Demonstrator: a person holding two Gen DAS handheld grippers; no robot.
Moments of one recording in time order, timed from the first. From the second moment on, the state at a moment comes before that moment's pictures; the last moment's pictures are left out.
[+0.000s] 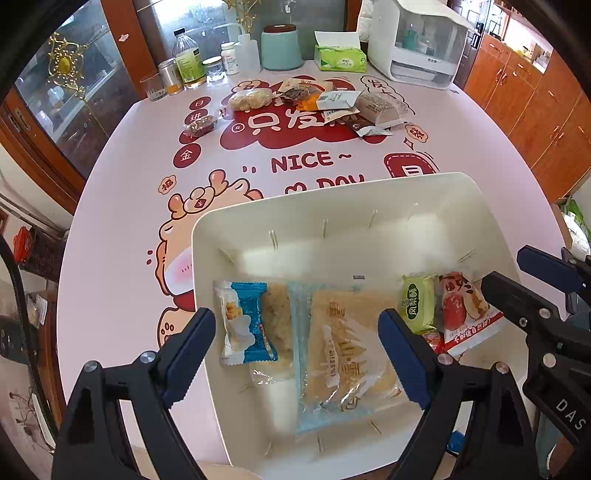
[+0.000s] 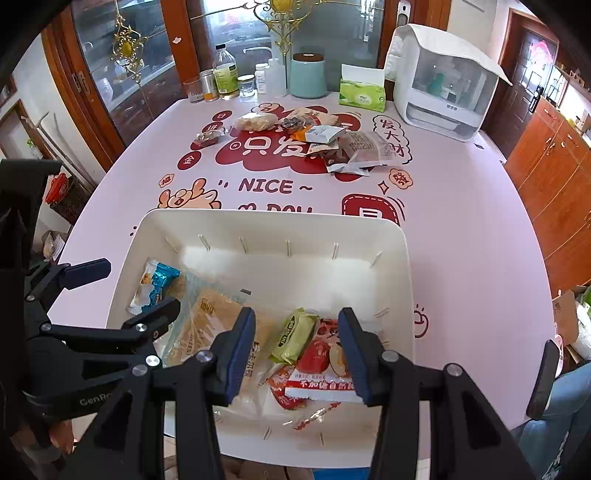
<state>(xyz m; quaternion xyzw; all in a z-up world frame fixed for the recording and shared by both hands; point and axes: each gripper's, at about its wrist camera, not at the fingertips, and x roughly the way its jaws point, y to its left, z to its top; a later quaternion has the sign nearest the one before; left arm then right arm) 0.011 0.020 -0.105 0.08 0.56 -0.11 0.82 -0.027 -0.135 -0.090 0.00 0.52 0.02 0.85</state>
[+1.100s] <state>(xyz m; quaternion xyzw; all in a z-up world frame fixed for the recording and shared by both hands) 0.075 0.033 -0.047 0.11 0.47 -0.06 0.87 0.016 -0.171 -0.080 0.03 0.49 0.02 0.87</state>
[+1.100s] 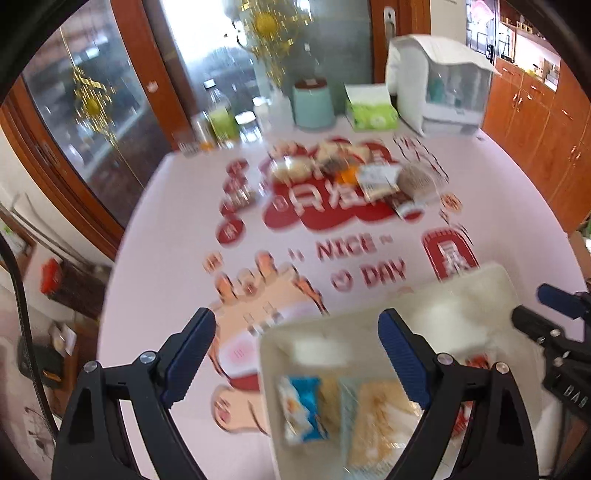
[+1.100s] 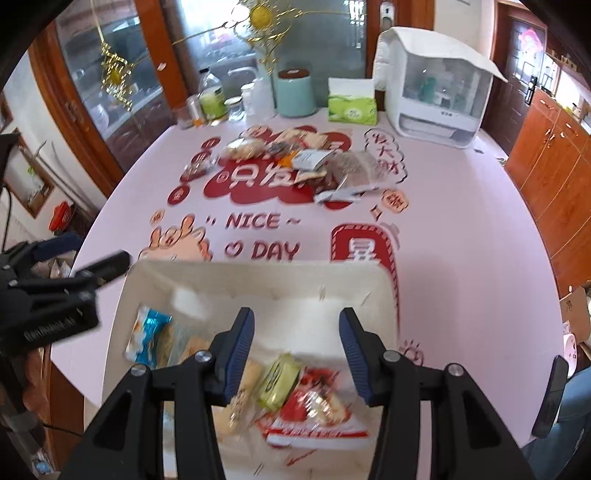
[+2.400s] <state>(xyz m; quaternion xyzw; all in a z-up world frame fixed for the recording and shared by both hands) 0.410 -0.028 -0.191 0.40 0.50 -0.18 0.75 0.347 -0.273 -0.183 0.04 0.61 0.06 0.79</state>
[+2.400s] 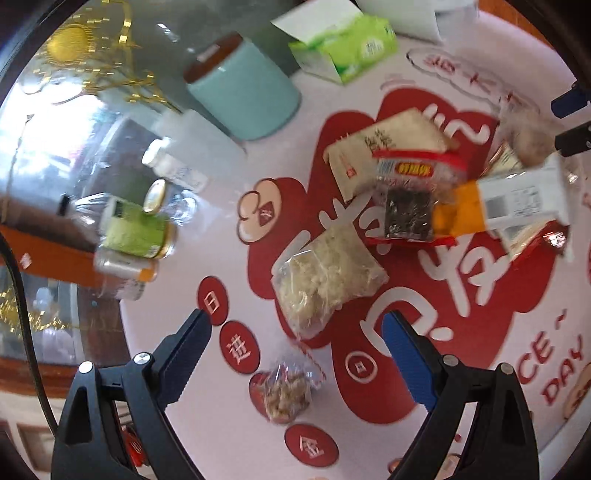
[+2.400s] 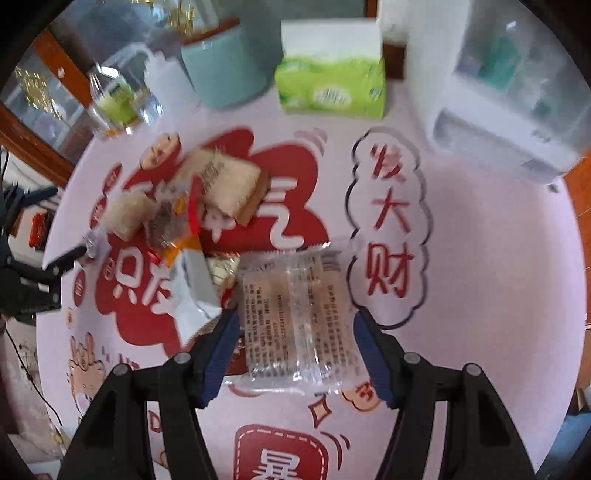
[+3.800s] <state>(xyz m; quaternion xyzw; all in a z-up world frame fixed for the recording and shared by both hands) 0.383 -0.035 -0.159 0.26 0.53 -0.16 0.79 0.323 -0.257 -0.187 -0.01 0.59 0.02 0.81</state>
